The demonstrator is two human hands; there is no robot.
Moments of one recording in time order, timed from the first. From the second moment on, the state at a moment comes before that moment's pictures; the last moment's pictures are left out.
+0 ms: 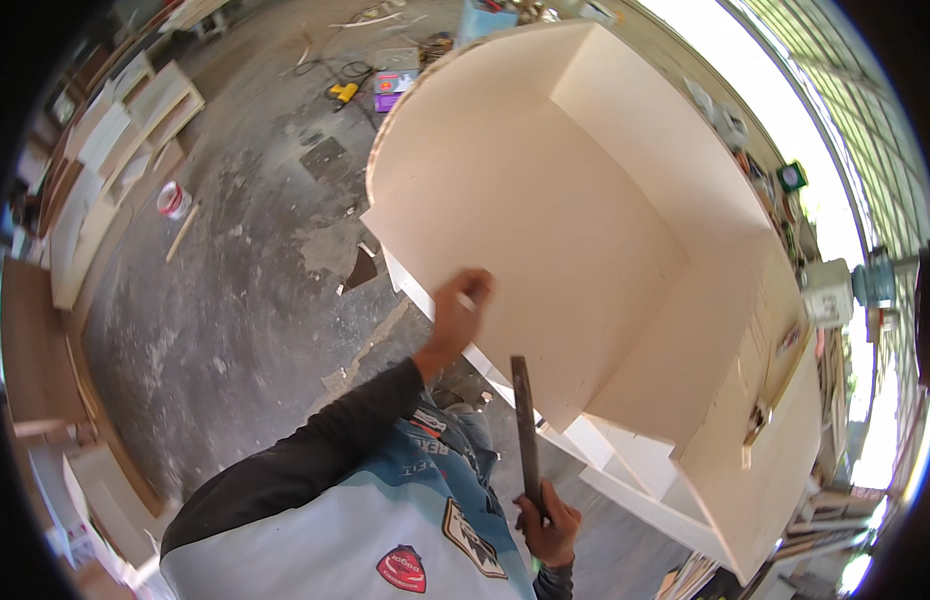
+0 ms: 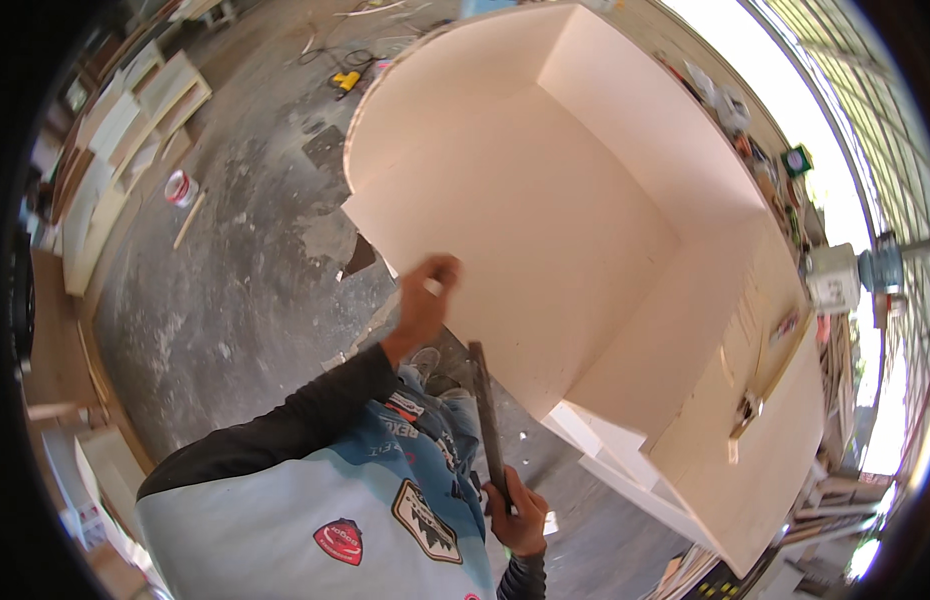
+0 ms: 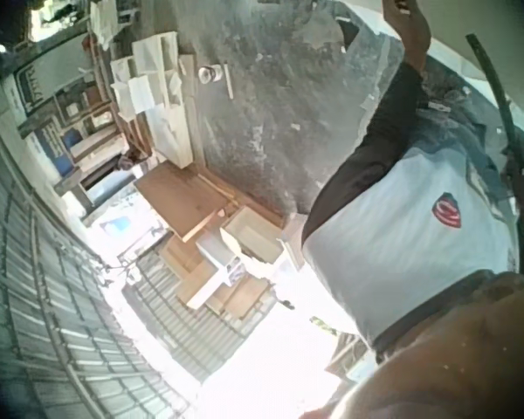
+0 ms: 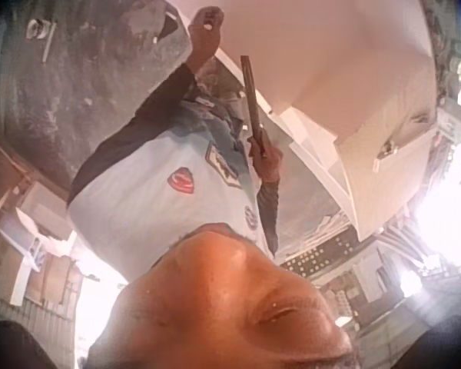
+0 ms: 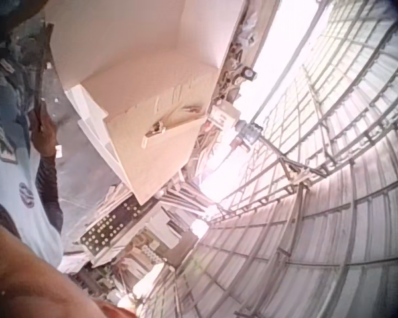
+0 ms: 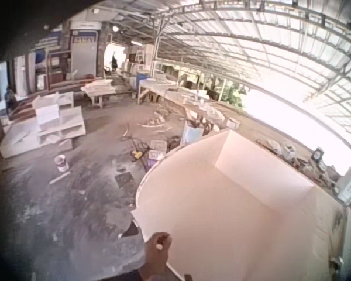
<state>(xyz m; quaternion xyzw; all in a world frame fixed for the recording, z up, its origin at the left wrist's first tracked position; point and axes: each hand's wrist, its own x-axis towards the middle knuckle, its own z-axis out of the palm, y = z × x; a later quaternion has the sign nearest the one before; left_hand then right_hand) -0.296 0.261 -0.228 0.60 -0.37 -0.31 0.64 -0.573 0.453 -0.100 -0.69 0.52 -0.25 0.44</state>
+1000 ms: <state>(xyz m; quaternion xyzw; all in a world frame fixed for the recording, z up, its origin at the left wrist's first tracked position) -0.150 0.222 -0.289 0.43 0.12 -0.48 0.75 -0.331 0.176 -0.112 -0.93 0.28 0.08 0.24</state>
